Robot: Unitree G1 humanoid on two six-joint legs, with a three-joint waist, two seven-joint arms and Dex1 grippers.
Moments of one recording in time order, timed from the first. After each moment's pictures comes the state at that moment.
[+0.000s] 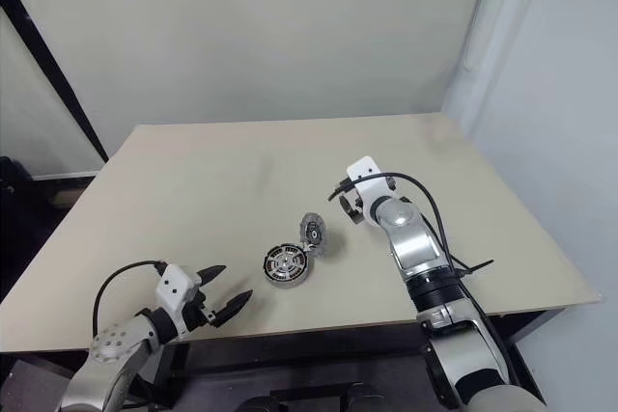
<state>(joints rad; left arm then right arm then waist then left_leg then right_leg) 0.18 0.46 0.02 -0.10 -0.24 0.10 -0.69 -0.66 -0.23 0.20 0.38 -0.14 0.48 0.31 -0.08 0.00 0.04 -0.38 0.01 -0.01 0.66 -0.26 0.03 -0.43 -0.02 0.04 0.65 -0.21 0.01</state>
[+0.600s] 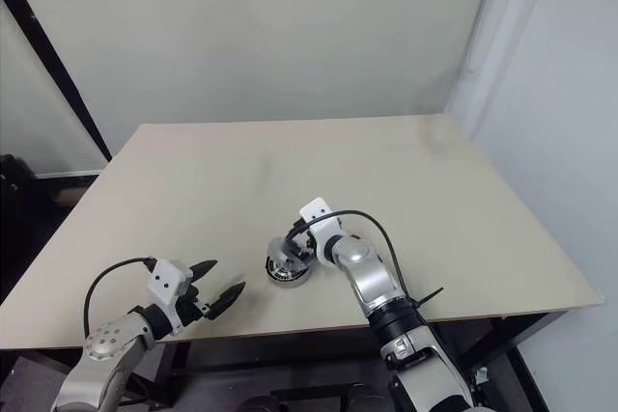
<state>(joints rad) 0.18 0.43 0.07 -0.12 -0.27 0.15 -0.65 -0.51 0.00 0.30 0.38 -0.07 0.42 0.42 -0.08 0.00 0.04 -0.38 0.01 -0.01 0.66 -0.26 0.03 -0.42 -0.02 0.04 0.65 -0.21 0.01</state>
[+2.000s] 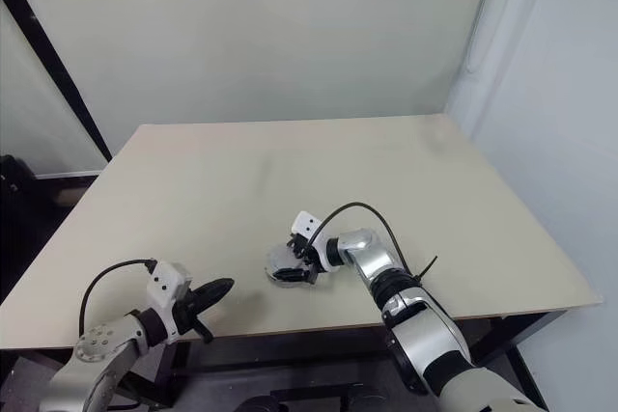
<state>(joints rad) 0.24 0.51 0.07 -0.26 -0.33 0.29 -0.69 -0.80 -0.04 0.32 1.00 -0.05 -0.01 1.01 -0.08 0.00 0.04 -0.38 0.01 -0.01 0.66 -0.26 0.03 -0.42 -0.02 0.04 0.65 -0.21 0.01</state>
